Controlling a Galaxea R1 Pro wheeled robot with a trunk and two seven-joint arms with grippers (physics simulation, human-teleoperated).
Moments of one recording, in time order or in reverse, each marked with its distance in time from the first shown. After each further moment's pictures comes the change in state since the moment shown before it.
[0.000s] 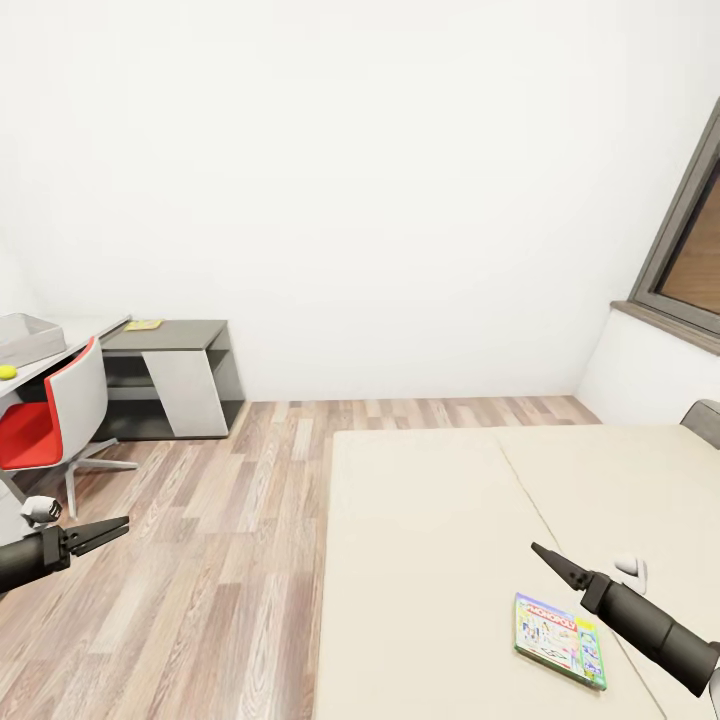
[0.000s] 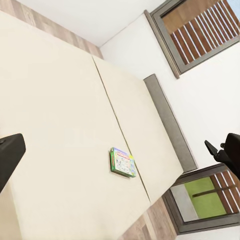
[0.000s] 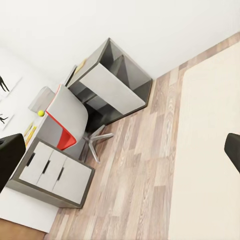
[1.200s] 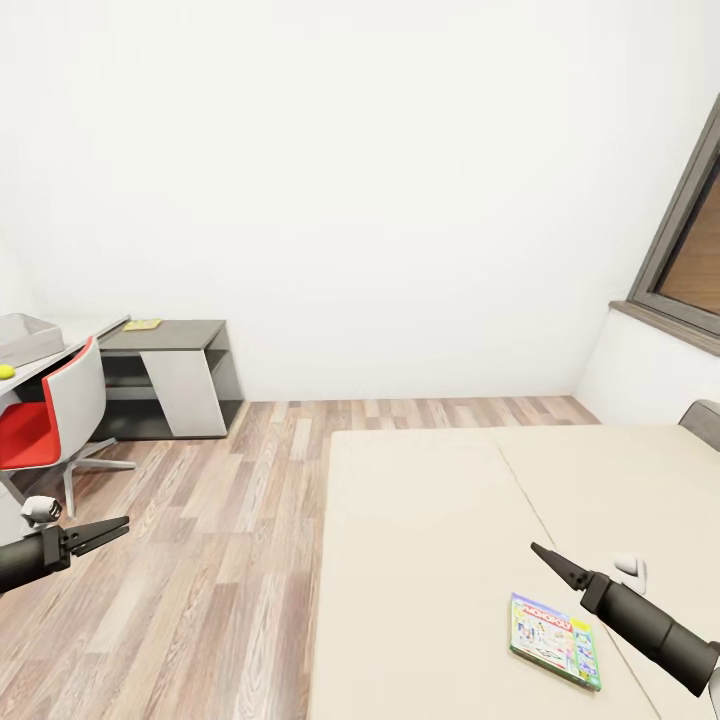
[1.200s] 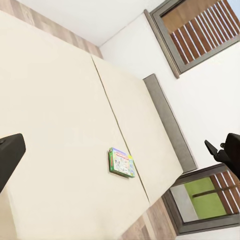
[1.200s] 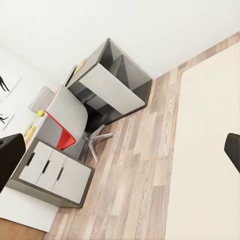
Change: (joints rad) left arm 0.000 0.000 -0.001 0.000 0.000 0.000 0.000; right arm 0.000 0.000 0.001 0.000 0.000 0.000 0.000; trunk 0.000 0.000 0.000
